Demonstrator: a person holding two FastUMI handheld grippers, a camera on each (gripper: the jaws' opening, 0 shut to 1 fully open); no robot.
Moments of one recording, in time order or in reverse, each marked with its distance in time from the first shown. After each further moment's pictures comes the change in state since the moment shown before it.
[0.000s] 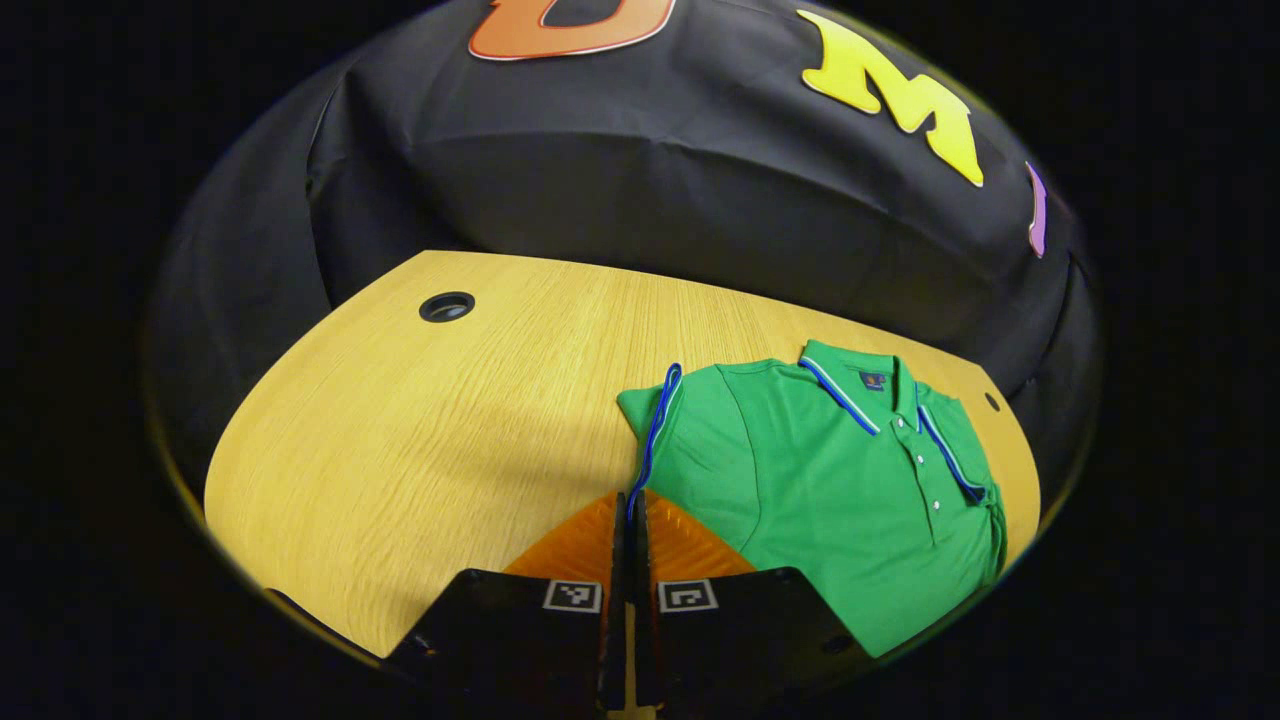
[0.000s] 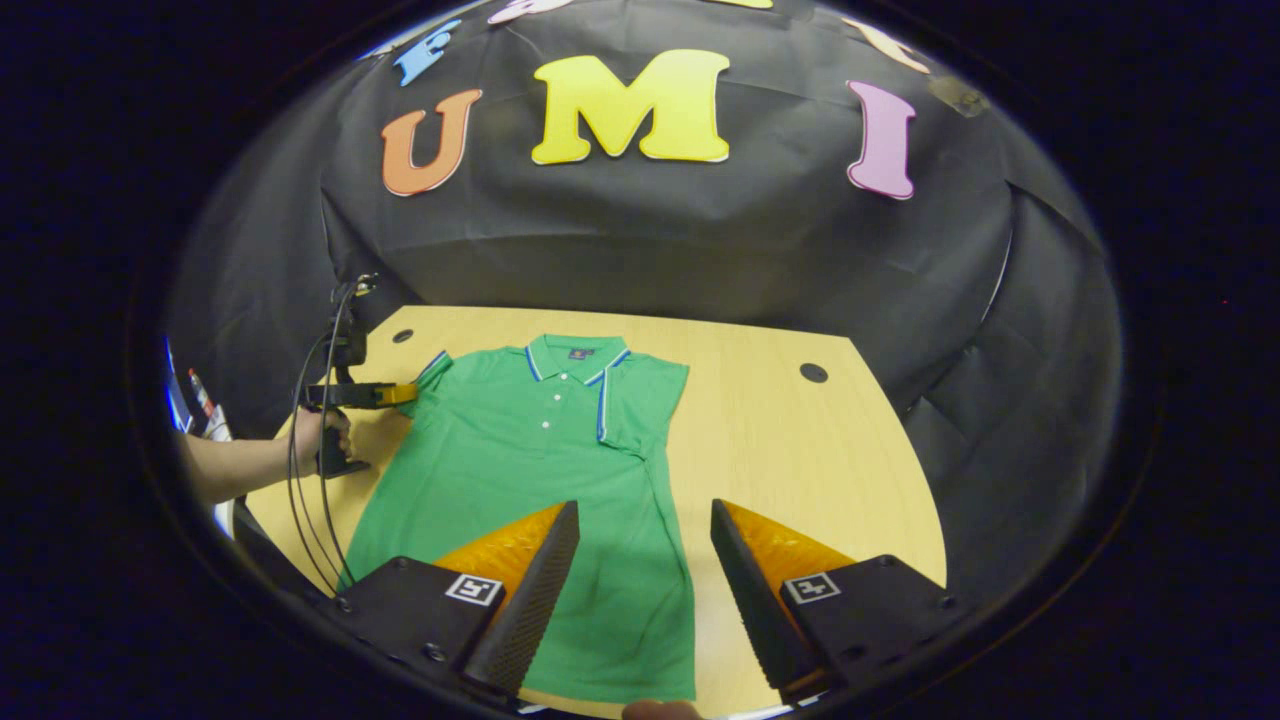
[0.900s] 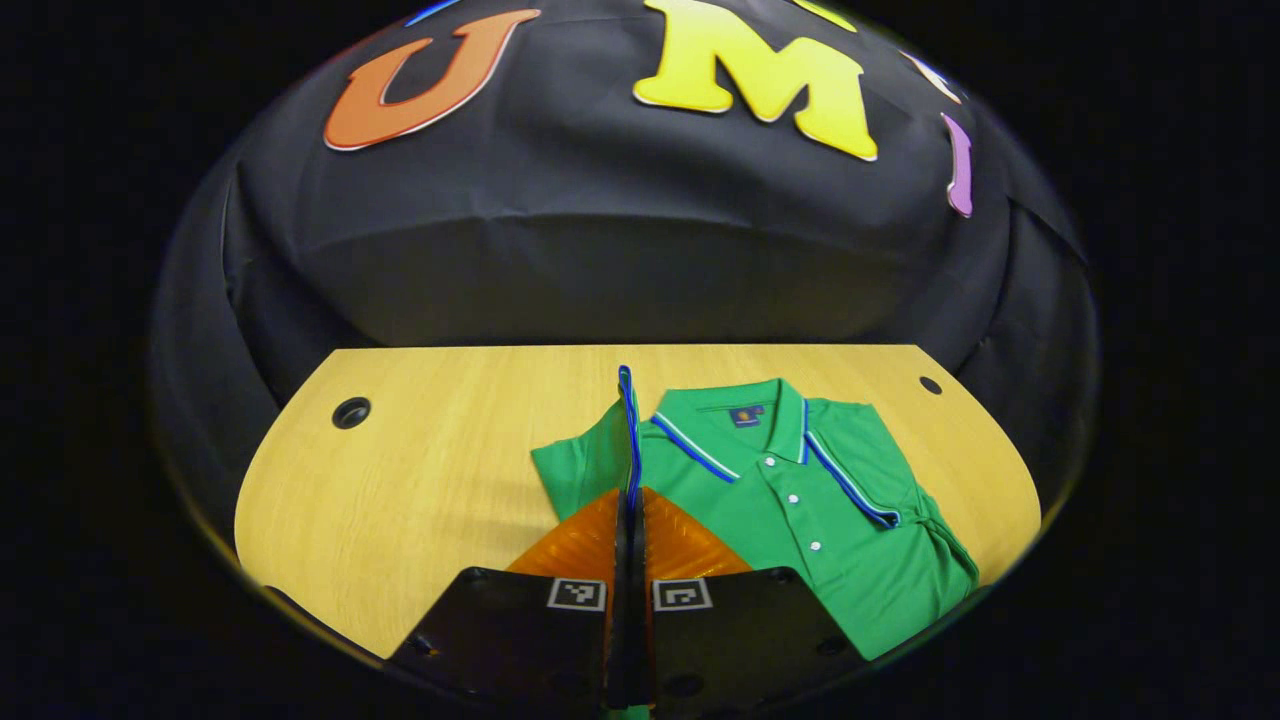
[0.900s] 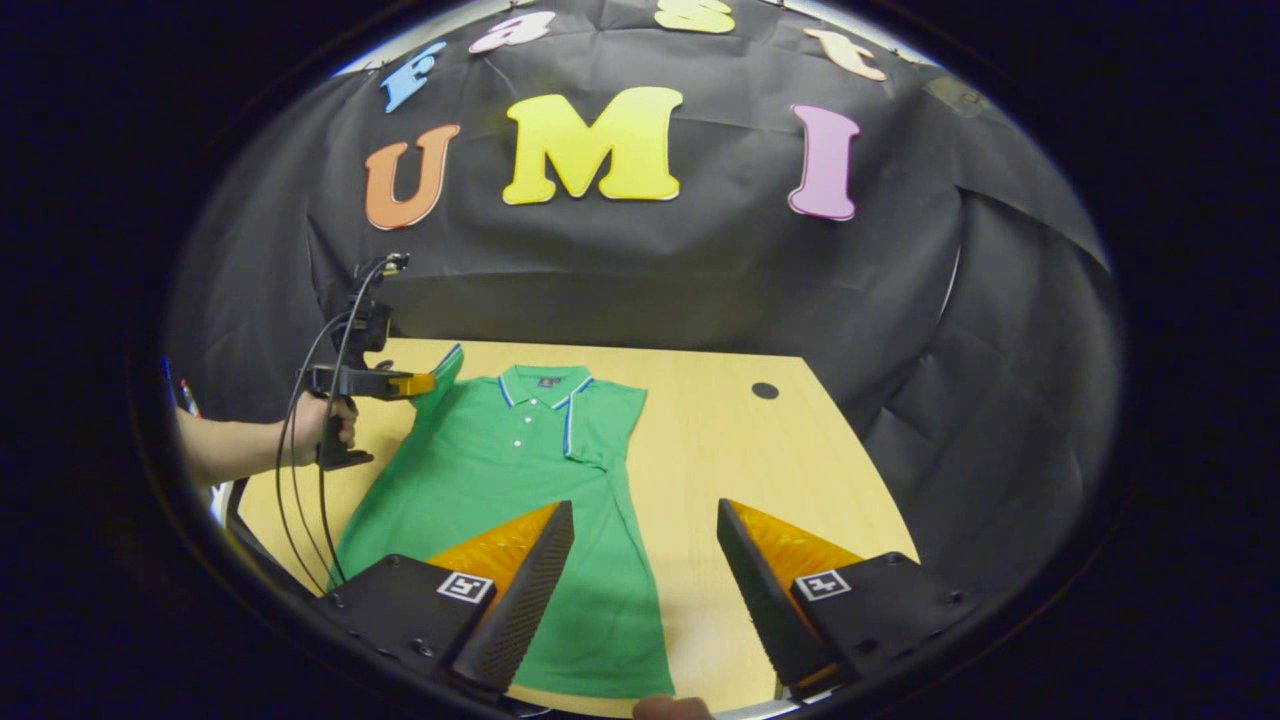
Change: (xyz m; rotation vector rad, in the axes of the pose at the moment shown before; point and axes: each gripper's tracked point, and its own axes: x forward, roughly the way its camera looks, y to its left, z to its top) left arm -0.019 -0.141 0.035 0.265 -0.061 -0.132; right arm -0.053 -0.044 -0.006 0.049 -0.126 -0.094
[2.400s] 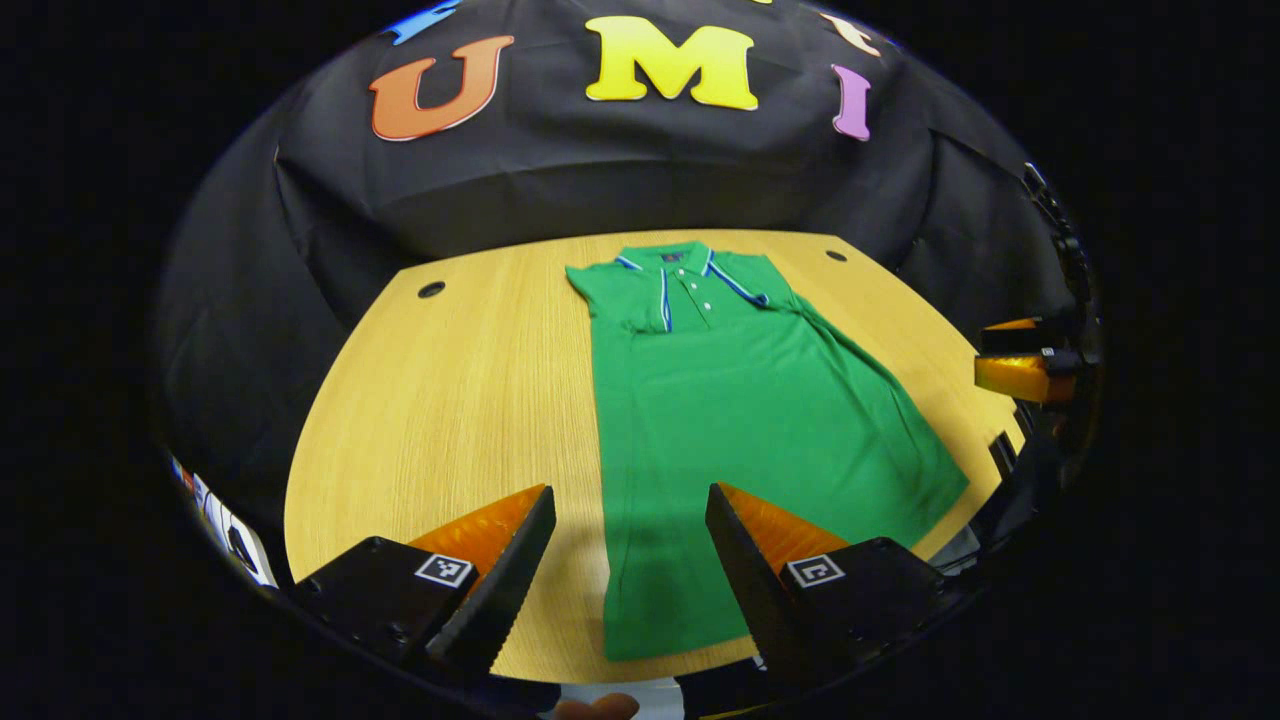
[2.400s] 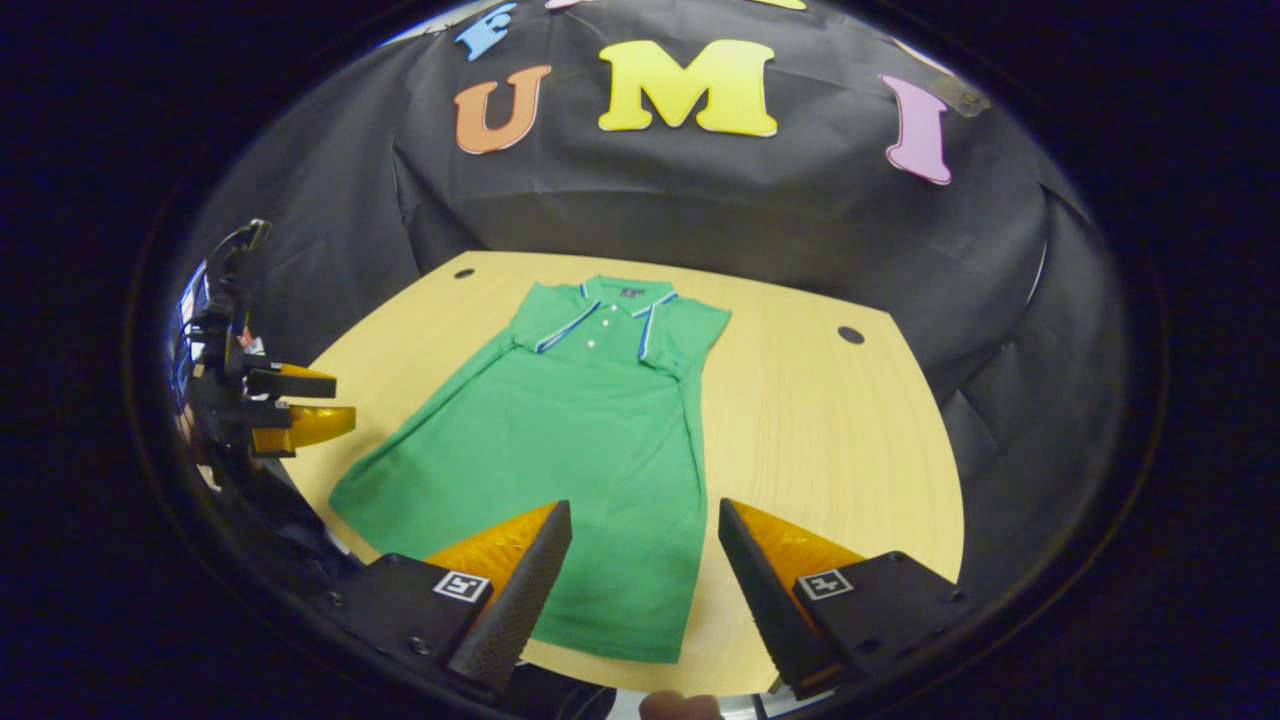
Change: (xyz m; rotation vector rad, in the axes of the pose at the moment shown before) left arm -0.283 -0.033 -0.191 0.088 0.253 0.001; right arm 0.003 0.026 -0.113 -0.182 0.236 0.229
